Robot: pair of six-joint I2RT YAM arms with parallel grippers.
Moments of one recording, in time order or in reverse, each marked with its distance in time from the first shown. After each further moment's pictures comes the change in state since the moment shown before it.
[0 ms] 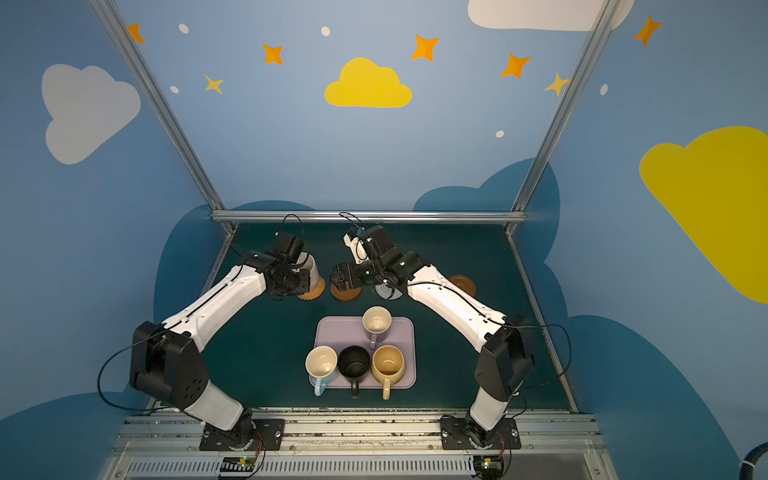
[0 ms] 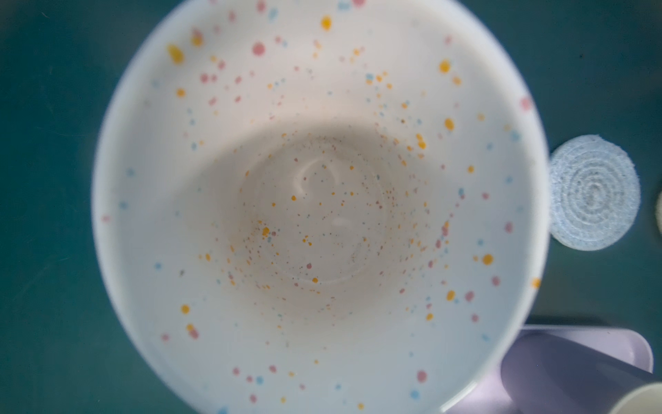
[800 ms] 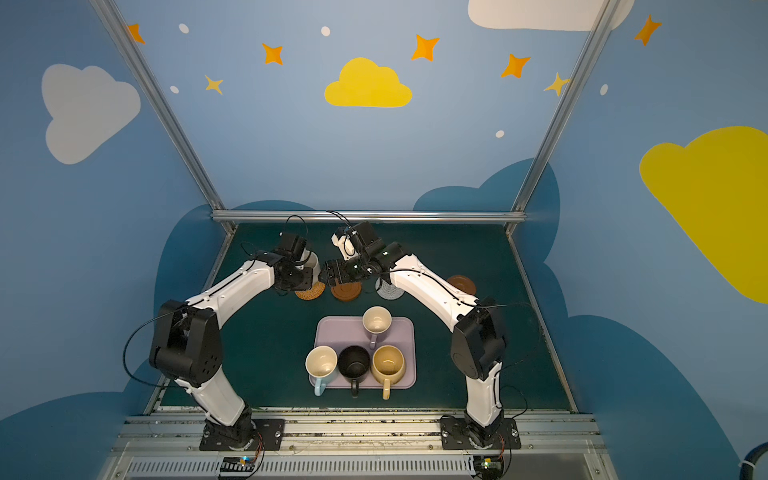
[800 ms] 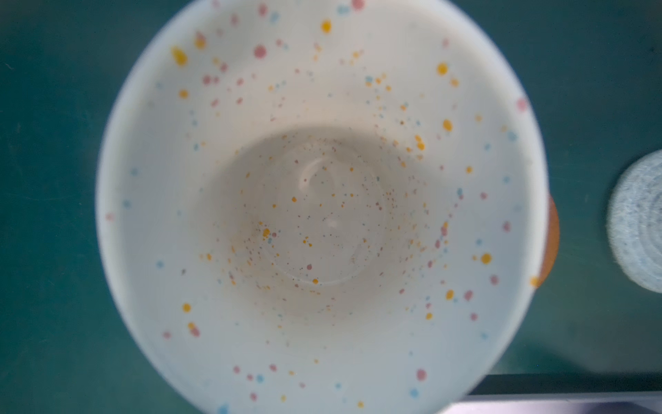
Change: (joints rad) left arm 0.045 0.132 -0.006 0.162 -0.017 0.117; right arm -0.003 0.187 0.176 -0.066 -0.110 0.008
